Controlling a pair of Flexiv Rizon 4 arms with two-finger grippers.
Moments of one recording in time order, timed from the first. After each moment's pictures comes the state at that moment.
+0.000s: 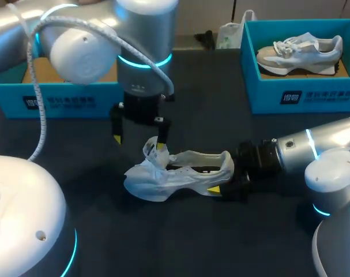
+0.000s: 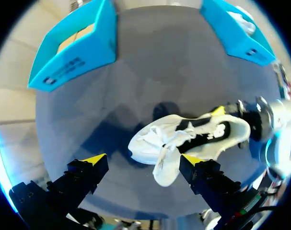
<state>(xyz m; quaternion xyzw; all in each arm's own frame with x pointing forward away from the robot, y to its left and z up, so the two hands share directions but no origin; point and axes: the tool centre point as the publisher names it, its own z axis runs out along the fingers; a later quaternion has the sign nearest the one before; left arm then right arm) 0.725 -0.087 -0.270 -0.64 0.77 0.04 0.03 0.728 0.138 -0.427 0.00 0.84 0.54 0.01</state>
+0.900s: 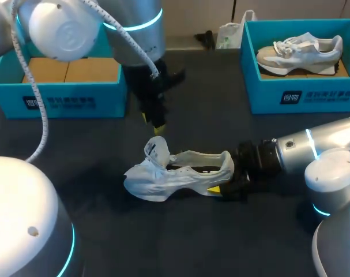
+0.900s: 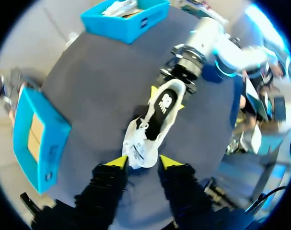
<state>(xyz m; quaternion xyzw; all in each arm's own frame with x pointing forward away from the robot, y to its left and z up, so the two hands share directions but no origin) 0.725 -0.120 -0.208 -0.26 0.97 -0.04 -0.02 0.728 0.139 -0.427 0.00 0.84 0.54 0.01</state>
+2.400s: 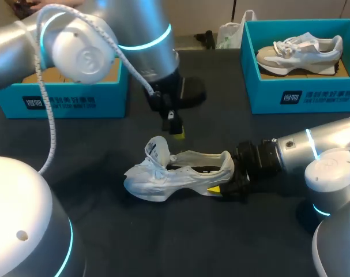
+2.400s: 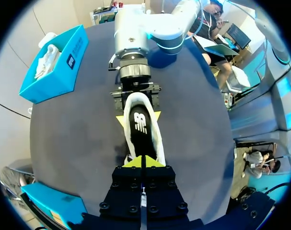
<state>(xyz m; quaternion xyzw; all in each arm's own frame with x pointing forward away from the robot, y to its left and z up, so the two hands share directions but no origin) 0.732 -0.179 -0.256 0.05 0.99 -0.12 -0.04 0.728 0.138 -0.427 0.00 0.84 0.54 0.01</state>
